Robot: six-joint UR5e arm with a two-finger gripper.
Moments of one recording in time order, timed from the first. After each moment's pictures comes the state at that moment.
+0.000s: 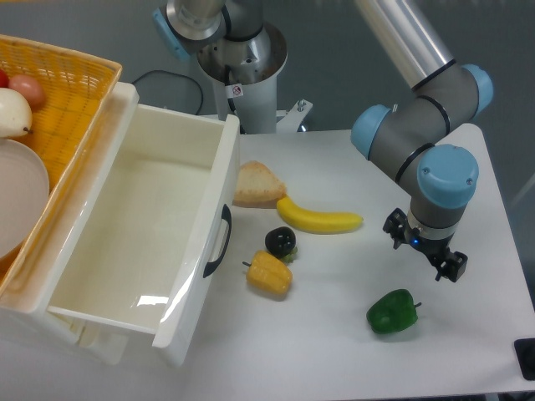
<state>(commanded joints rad) 2.70 -2.15 -1.40 -1.07 1.64 1.45</state>
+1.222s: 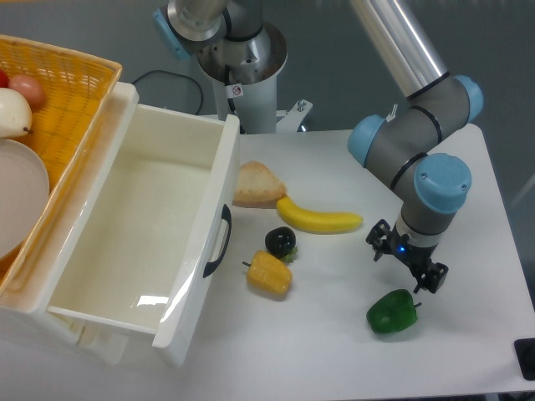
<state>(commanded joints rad) 2.71 -2.21 -1.36 -0.99 1.48 1.45</state>
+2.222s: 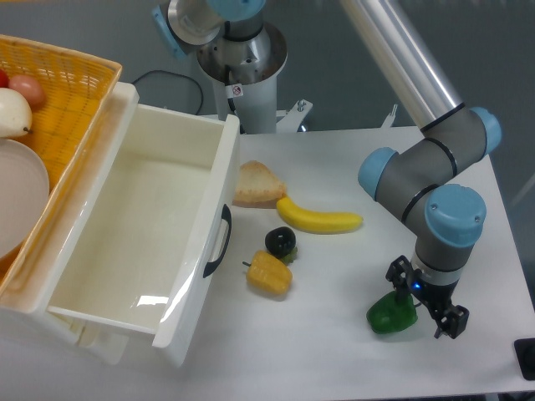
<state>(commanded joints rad) 2.66 -2.29 -1.25 -1.00 1.49 1.54</state>
